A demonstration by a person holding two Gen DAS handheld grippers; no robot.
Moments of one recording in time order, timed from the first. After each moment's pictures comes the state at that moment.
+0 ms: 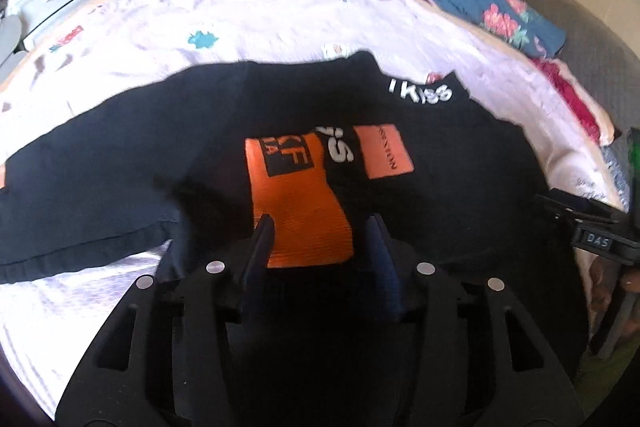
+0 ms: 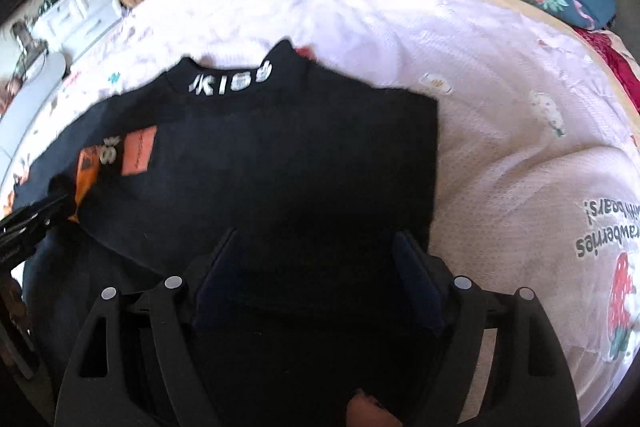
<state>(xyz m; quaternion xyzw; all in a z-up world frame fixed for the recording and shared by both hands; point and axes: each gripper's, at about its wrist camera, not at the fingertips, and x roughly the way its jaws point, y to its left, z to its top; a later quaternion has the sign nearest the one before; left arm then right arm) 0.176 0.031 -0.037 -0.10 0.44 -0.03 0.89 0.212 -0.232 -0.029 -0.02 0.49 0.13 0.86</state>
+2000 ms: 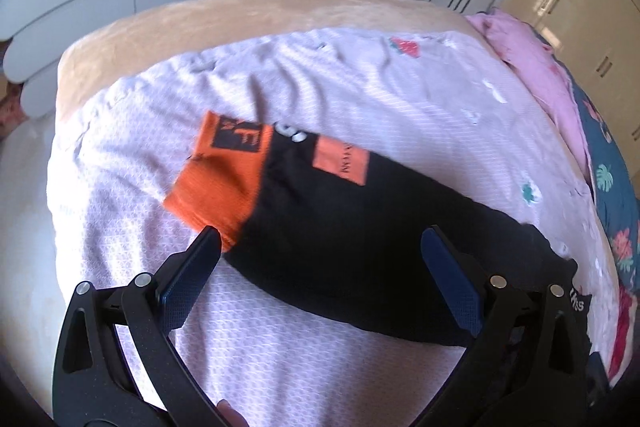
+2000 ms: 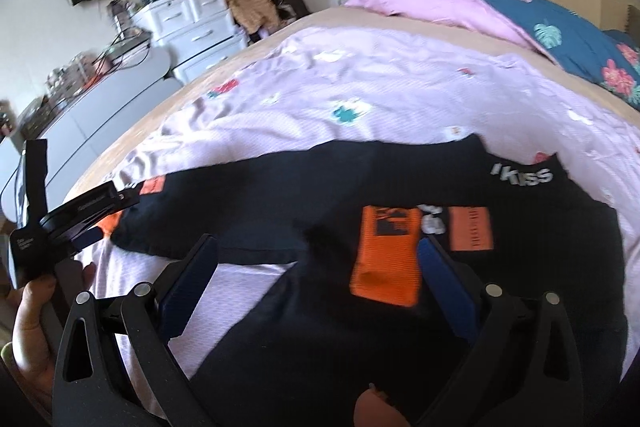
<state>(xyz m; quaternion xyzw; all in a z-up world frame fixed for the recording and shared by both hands) 0.071 0.288 -0.025 -0.32 0.36 0.31 0.82 0.137 0.025 0.034 -0.03 0.40 0.29 0.87</state>
